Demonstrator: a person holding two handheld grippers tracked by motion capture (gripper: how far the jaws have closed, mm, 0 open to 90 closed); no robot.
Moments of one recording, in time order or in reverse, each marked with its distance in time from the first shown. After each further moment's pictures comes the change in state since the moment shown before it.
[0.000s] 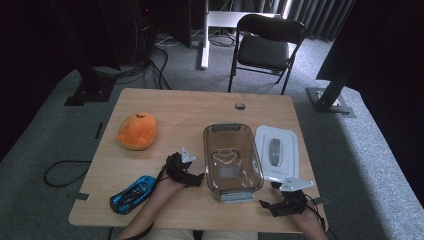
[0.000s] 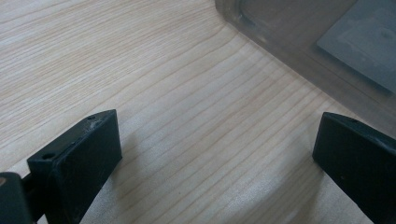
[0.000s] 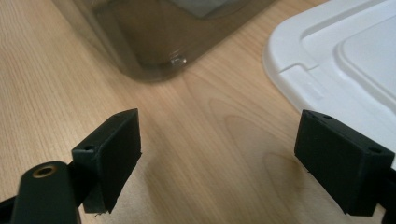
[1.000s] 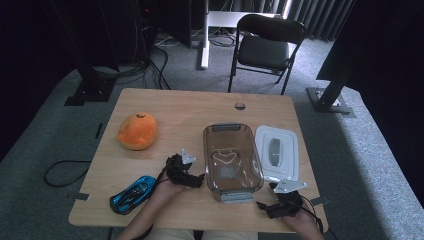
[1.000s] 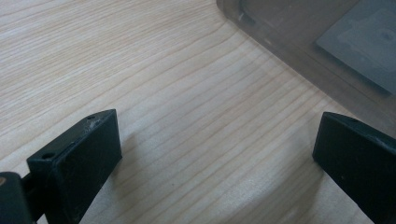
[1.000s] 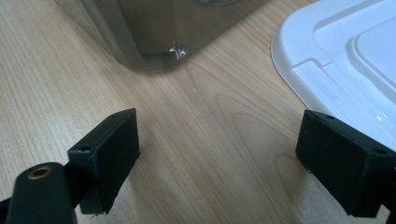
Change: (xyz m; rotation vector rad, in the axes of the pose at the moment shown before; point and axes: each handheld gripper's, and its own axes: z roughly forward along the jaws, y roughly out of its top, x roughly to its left) left arm -0.006 -0.002 -0.002 0.002 0.016 -0.017; right arm 0.009 0.003 0.007 0.046 -0.049 -0.033
